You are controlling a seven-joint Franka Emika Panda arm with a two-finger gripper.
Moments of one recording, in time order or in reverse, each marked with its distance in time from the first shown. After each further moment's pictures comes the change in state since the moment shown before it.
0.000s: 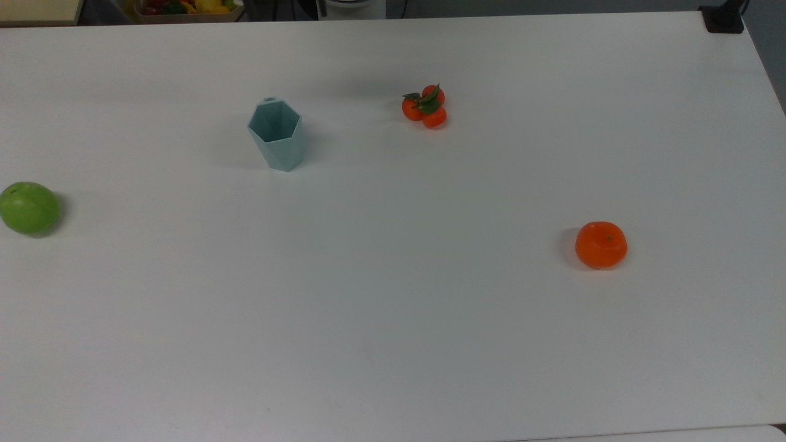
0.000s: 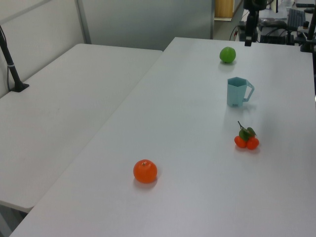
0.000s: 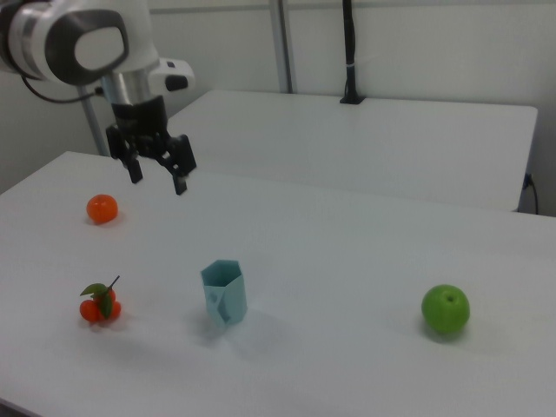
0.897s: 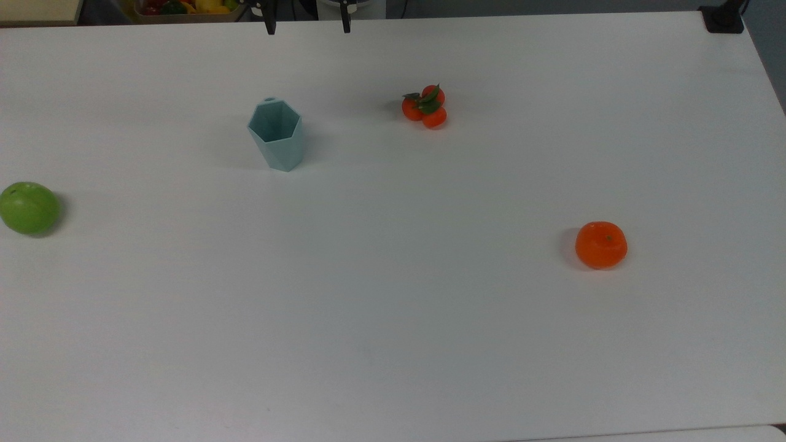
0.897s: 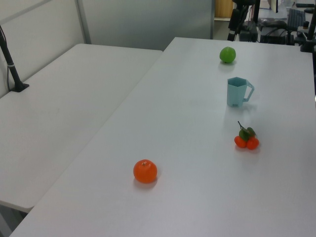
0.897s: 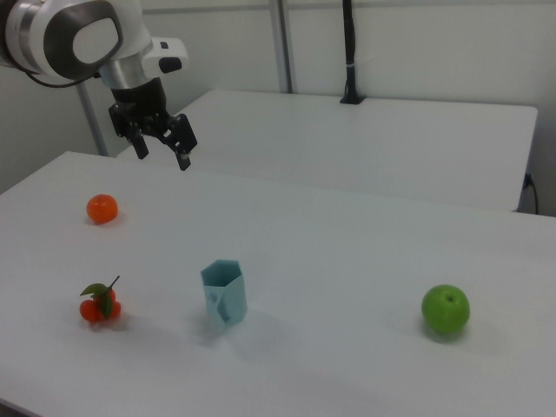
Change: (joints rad) arm -0.001 0.039 0.045 0.049 0.022 0.133 0.066
